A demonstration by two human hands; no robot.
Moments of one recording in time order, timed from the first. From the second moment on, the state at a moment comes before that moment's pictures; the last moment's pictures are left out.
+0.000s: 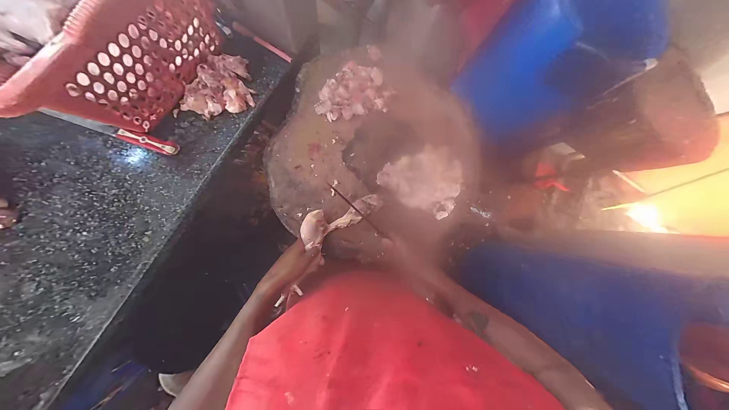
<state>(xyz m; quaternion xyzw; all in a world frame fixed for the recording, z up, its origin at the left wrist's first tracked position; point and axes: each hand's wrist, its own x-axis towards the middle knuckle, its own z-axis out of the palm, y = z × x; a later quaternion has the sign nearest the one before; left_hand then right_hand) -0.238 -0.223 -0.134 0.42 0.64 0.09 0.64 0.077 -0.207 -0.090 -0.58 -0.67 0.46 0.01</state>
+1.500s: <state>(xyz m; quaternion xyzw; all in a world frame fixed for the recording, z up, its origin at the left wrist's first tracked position) -0.209 -0.203 -0.144 0.60 0.55 -0.13 0.57 0.061 -0.200 -0.092 -0.60 -0.64 0.45 0.18</state>
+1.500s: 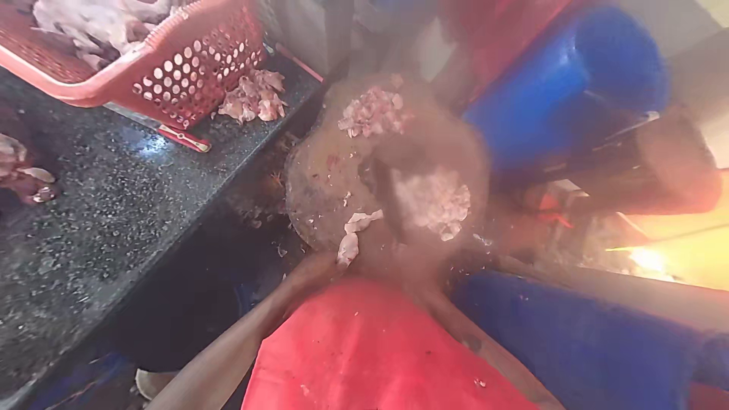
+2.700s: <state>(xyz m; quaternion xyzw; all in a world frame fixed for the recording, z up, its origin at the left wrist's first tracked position) -0.182 -0.150 -0.119 0.74 0.56 -0.18 0.33 0.038 -0.194 -0.016 -0.44 -0.64 0.47 0.41</state>
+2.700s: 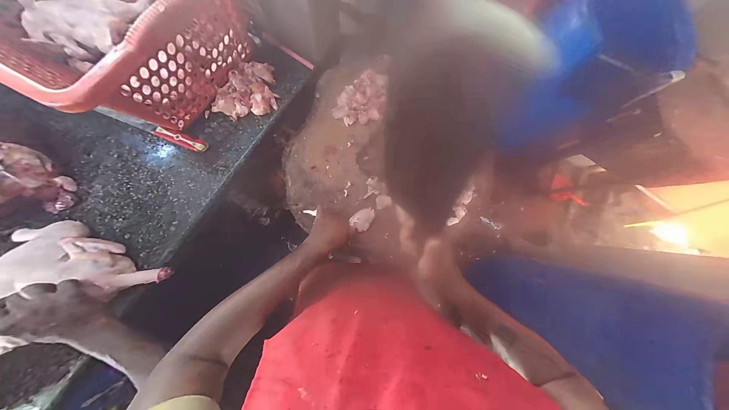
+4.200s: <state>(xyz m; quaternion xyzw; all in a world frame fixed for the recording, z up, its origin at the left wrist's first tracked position) -0.186 -0.168 -0.147 0.57 0.70 -0.03 0.44 0.040 -0.208 -0.065 -0.51 -0.66 0.49 0.27</state>
